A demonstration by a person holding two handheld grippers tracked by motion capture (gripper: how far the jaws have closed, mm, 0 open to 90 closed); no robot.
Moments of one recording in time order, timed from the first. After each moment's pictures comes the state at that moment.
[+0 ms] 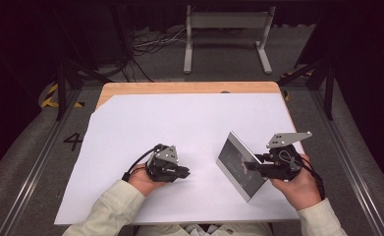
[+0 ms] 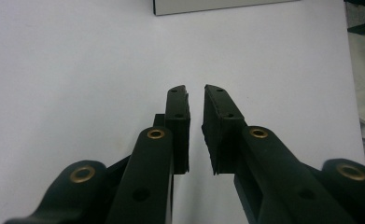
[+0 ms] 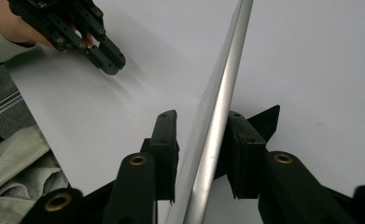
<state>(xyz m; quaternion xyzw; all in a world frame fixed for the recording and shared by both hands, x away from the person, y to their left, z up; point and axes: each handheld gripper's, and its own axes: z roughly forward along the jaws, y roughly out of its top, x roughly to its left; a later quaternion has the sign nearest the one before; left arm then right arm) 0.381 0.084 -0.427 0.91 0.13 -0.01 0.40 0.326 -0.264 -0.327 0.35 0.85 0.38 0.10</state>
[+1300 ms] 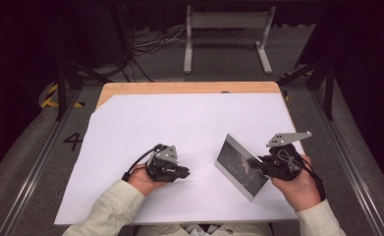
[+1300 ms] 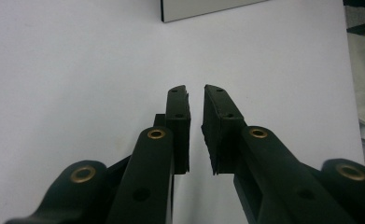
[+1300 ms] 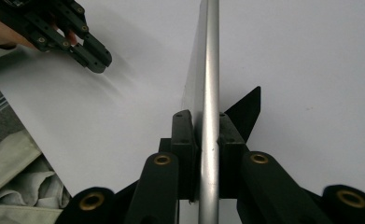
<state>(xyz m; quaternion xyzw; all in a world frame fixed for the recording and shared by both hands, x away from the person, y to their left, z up) 0.381 0.085 -0.427 0.91 0.13 -0.01 0.39 0.324 -0.263 -0.326 0.38 0.85 0.36 0.10</state>
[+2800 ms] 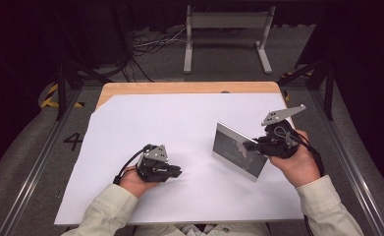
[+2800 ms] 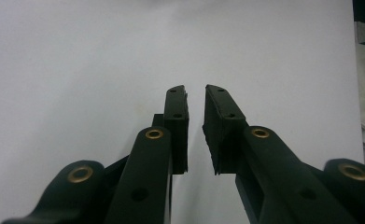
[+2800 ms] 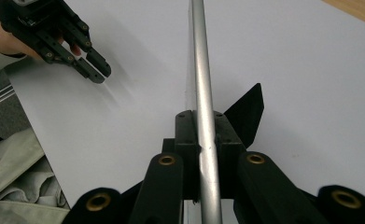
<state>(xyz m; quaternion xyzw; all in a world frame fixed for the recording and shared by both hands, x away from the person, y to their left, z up) 0.376 0.112 -0.426 0.90 0.17 0.00 0.40 0.365 -0.253 -0.287 0.32 0.87 0.35 0.09</state>
